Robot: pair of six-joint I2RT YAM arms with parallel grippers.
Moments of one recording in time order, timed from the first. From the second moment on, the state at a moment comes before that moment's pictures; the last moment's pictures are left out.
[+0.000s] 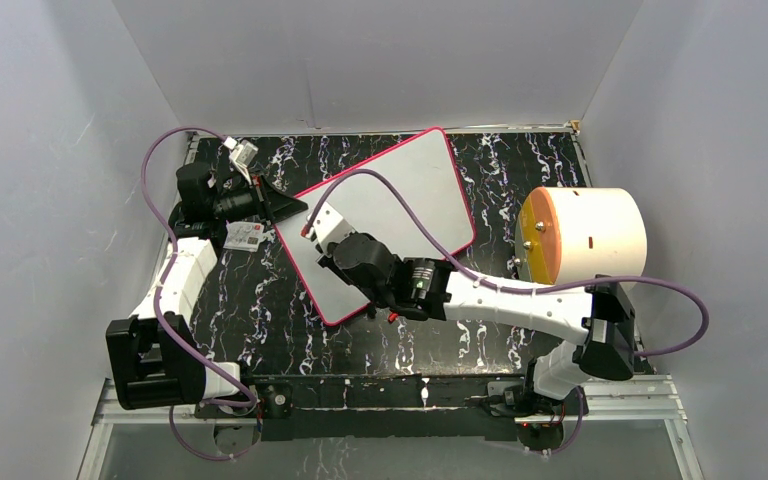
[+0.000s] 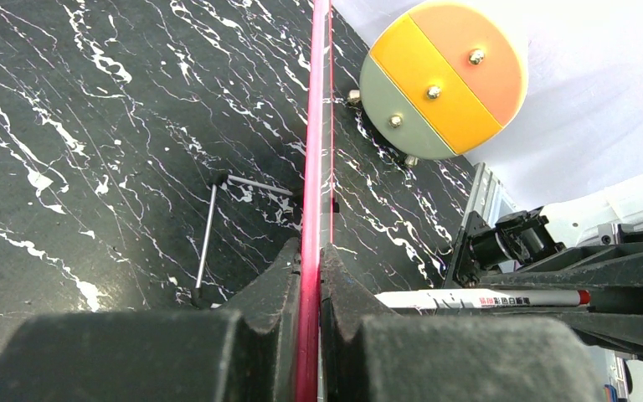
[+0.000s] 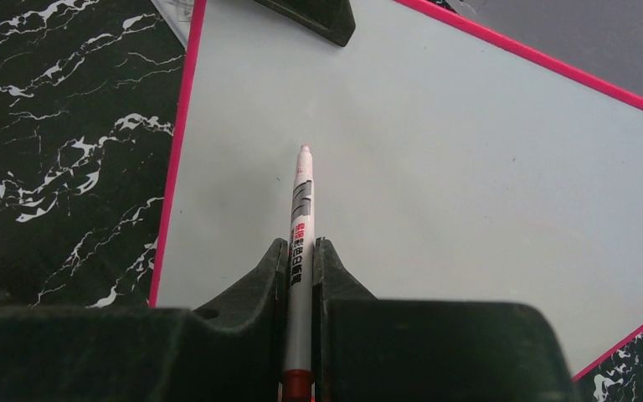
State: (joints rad) left arm 0.08 1.31 0.91 0.04 1.12 -0.27; right arm 1.32 1.52 1.33 -0.22 0.56 -0.06
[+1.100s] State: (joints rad) left arm 0.08 1.32 0.91 0.05 1.13 -0.29; right arm 1.34 1.67 1.54 -0.30 0.58 -0.02
